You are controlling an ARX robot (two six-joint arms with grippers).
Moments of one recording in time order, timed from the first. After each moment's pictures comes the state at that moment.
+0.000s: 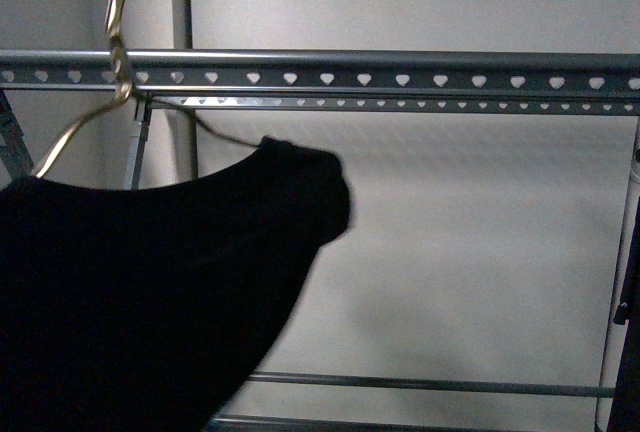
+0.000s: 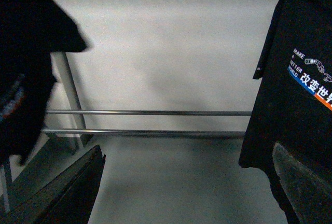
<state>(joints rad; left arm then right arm) 0.07 1.10 0.80 -0.40 0.55 0.39 0.00 0.00 0.01 0.00 0.00 0.00</state>
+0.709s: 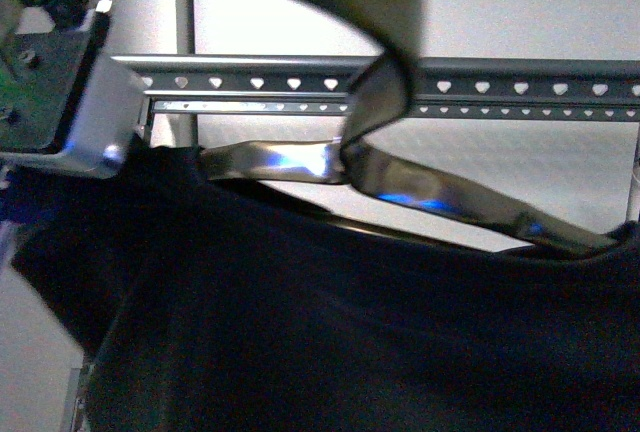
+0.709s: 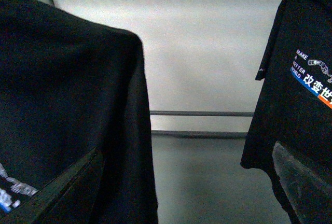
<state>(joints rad) -0.07 1.43 1.14 -0.10 0.73 1.76 0.00 0.00 0.01 0.00 0.00 0.00</state>
